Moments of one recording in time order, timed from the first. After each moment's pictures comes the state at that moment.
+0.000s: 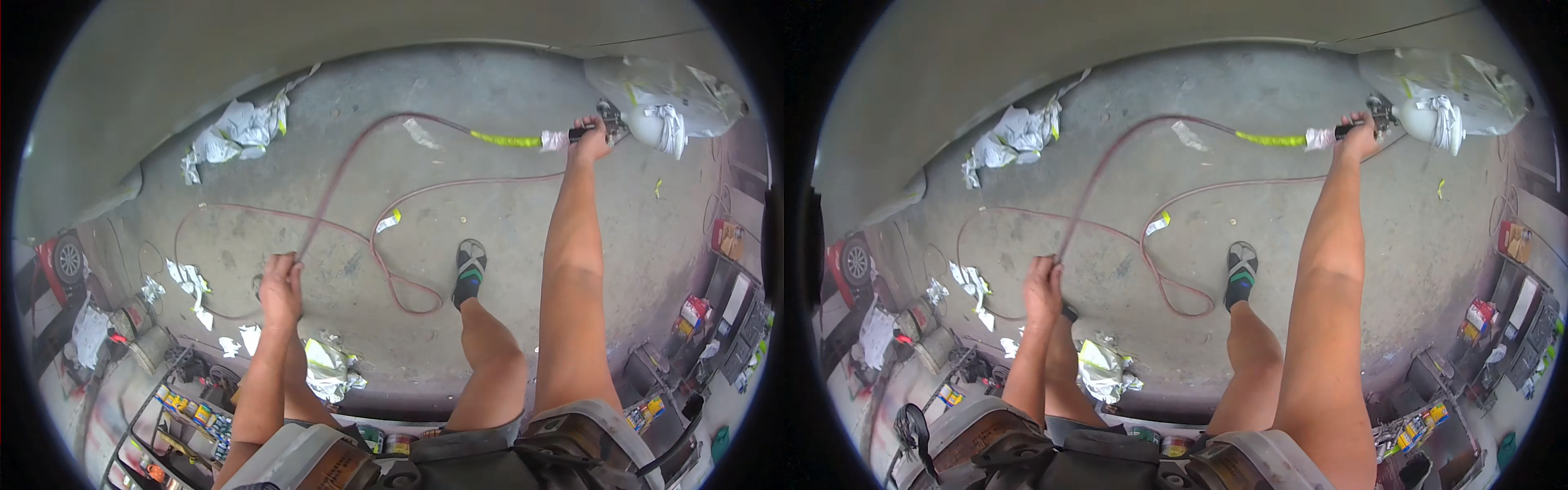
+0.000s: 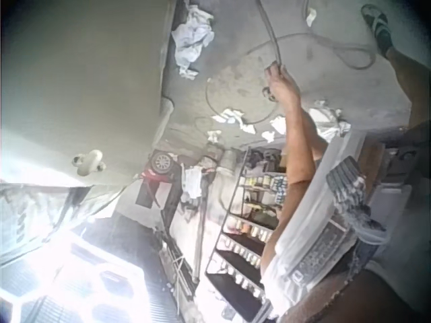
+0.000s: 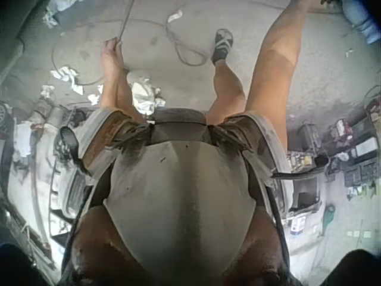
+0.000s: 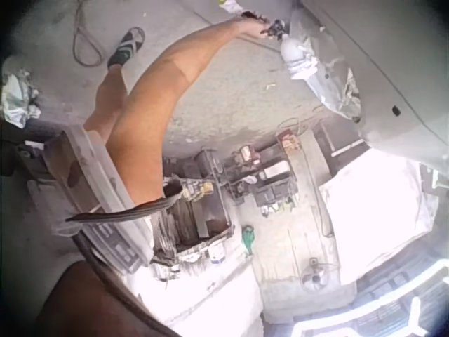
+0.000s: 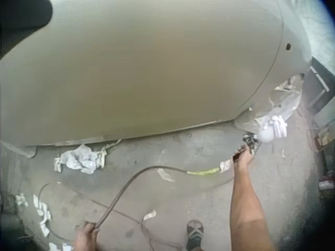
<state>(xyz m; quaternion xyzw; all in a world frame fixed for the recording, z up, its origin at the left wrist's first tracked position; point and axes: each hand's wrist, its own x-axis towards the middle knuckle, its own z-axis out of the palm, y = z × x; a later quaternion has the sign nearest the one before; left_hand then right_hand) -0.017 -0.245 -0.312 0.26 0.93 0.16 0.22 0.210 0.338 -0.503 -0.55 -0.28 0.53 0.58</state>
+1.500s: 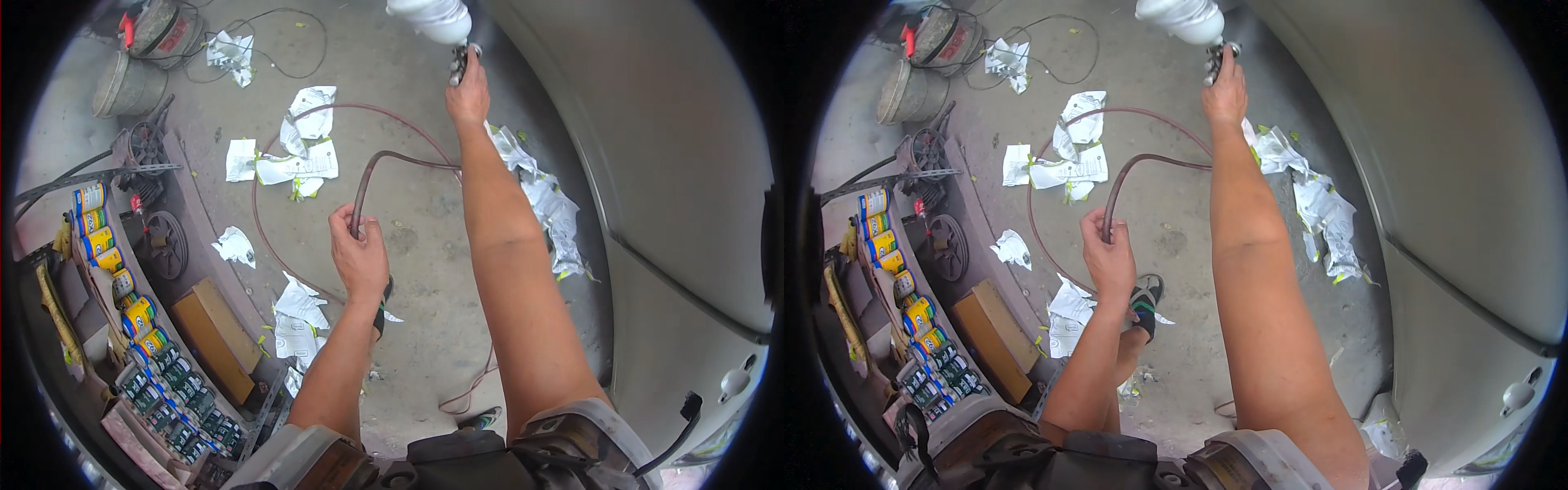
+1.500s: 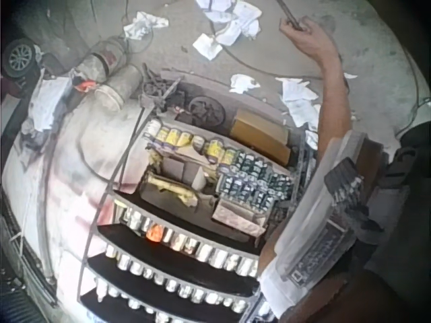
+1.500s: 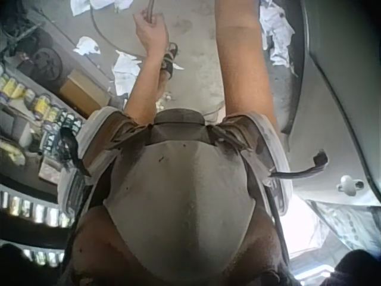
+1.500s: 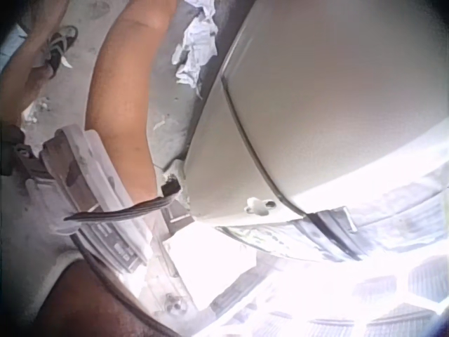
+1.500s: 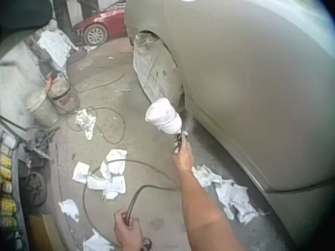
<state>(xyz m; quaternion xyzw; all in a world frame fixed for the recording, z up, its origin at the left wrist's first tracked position) -0.325 -0.765 -0.369 -0.41 0.79 0.44 -0.13 -0.617 -0.685 -0.472 0.05 -0.93 0.34 0.10</state>
